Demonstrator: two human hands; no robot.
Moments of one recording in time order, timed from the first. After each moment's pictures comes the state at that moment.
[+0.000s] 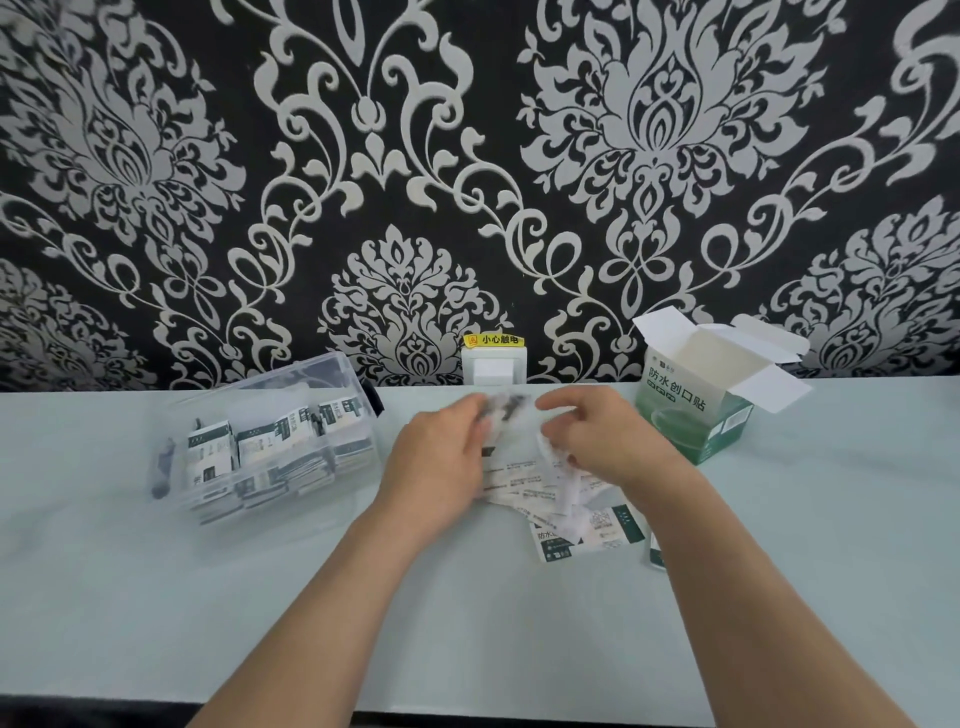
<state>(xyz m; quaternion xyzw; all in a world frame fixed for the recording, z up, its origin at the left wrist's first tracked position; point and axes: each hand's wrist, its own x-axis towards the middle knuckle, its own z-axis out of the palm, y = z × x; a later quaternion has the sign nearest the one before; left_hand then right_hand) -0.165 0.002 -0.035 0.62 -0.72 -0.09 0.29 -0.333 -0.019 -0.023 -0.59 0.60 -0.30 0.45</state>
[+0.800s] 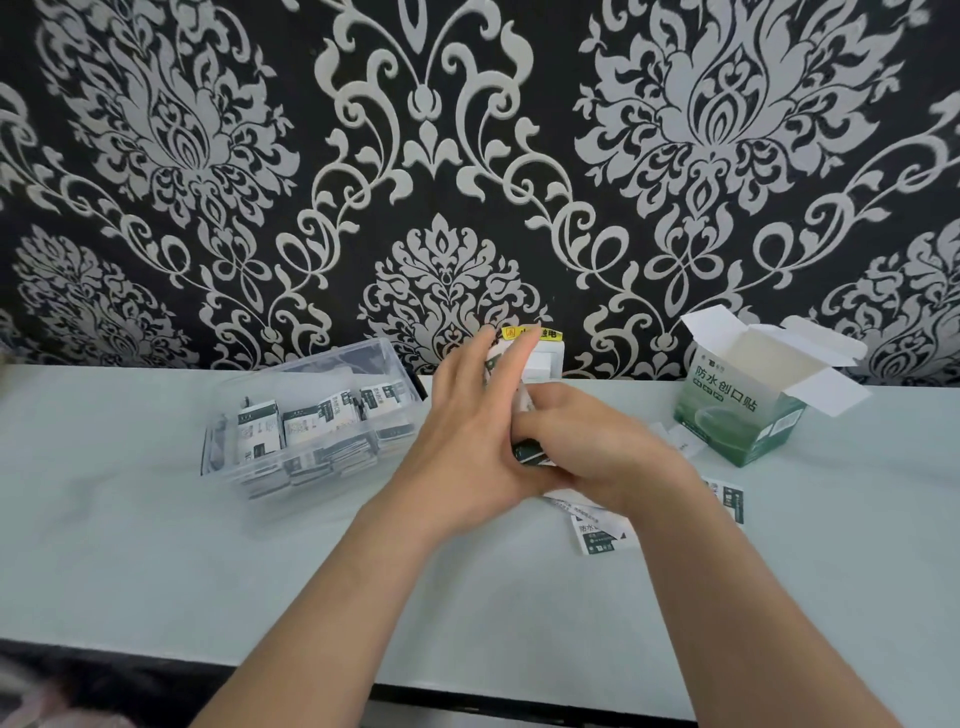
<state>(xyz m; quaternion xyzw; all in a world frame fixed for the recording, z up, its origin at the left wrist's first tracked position) -0.149 0.023 -0.018 0.54 -0.78 -0.11 0.29 -0.273 -0.005 -0.005 -0.61 0.45 -0.27 0.60</state>
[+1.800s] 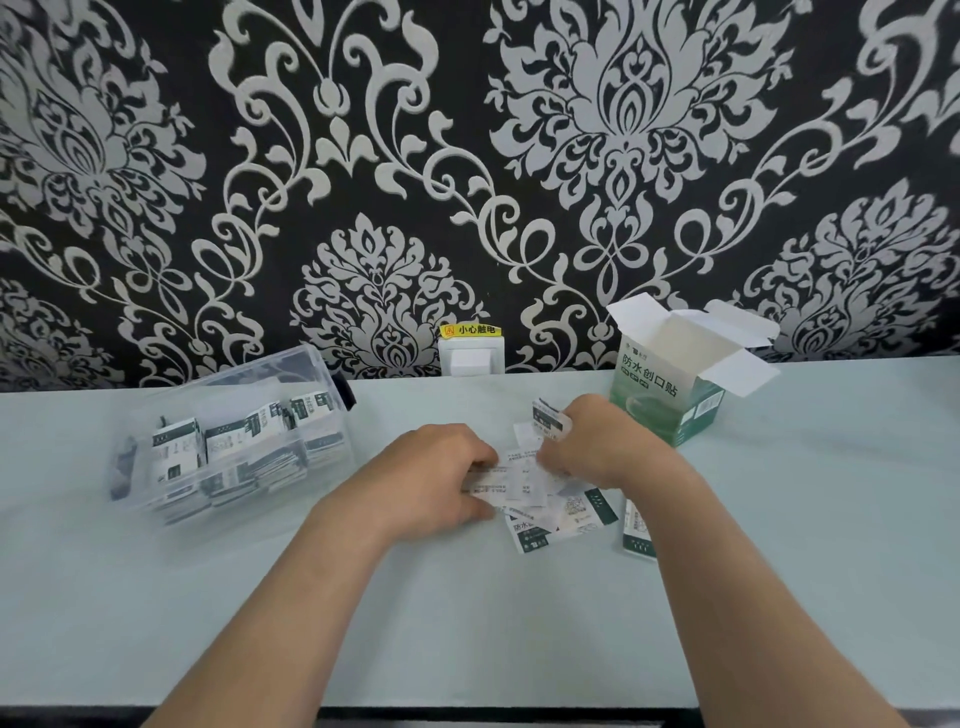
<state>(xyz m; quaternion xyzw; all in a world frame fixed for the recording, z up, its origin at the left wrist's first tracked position) -0.163 -0.004 -0.038 0.55 -0.82 -0.13 0.01 -0.348 -0.023 -0.033 -0.64 0.67 -0.14 0.35</state>
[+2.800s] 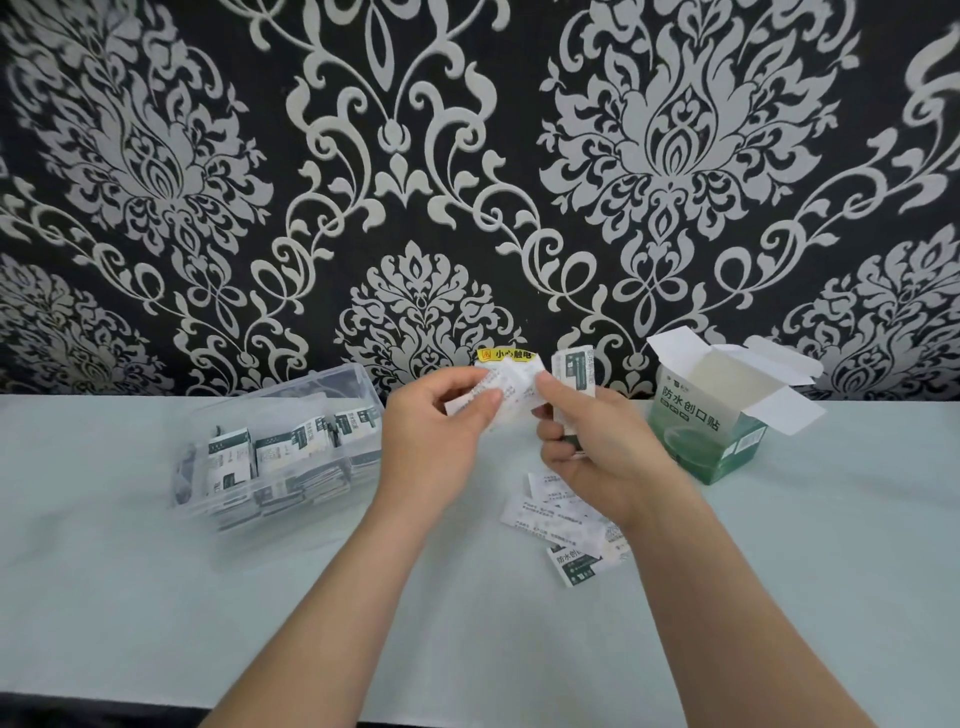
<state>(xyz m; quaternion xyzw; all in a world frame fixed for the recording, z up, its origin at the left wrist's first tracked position) -0.164 0.006 -0.007 0.56 -0.53 -0.29 0.57 -0.304 -0.017 -0.008 -0.32 0.40 -0.51 0.69</state>
